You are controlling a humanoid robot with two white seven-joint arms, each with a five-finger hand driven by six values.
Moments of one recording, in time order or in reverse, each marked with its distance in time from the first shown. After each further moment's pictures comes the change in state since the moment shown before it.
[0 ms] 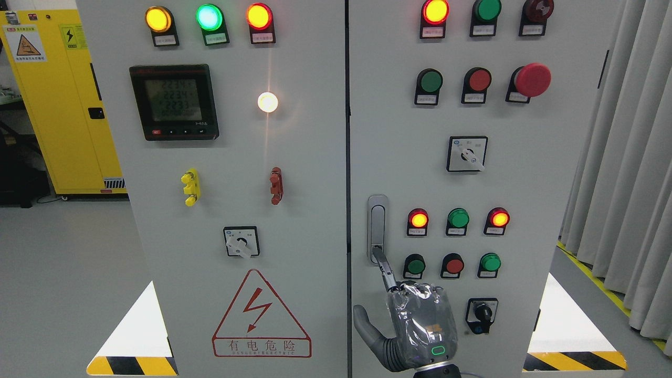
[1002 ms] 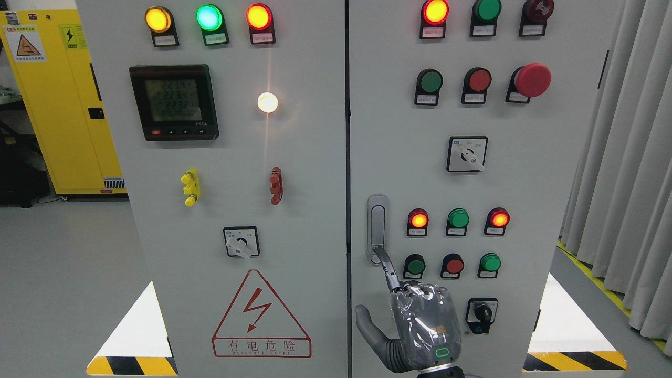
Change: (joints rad) left arm 0.000 0.000 0.000 0.000 0.000 0.000 0.000; right arm 0.007 -0.005 -0.001 -0.016 -0.003 -0.004 -0.002
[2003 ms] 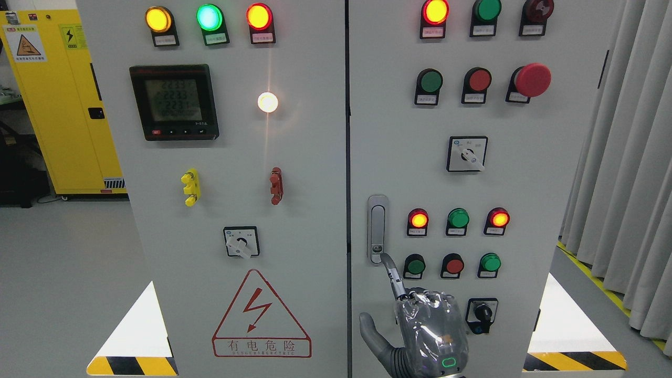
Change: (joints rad) left arm 0.000 0.000 0.000 0.000 0.000 0.000 0.000; right arm 0.045 -0.003 -0.005 -0.053 -0.001 -0.006 0.004
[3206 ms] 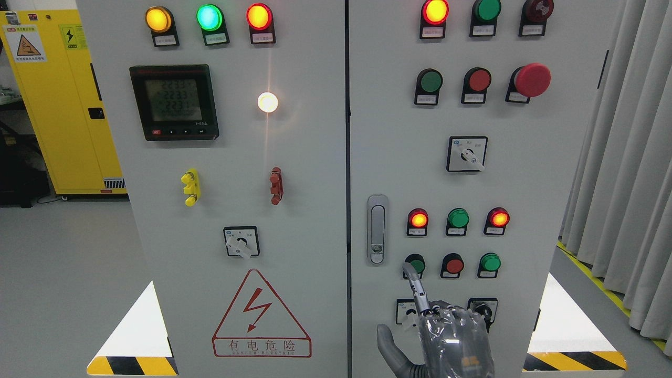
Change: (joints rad) left arm 0.000 0.000 0.000 0.000 0.000 0.000 0.000; right arm 0.092 -0.007 -0.025 -0.120 -0.004 0.005 0.001
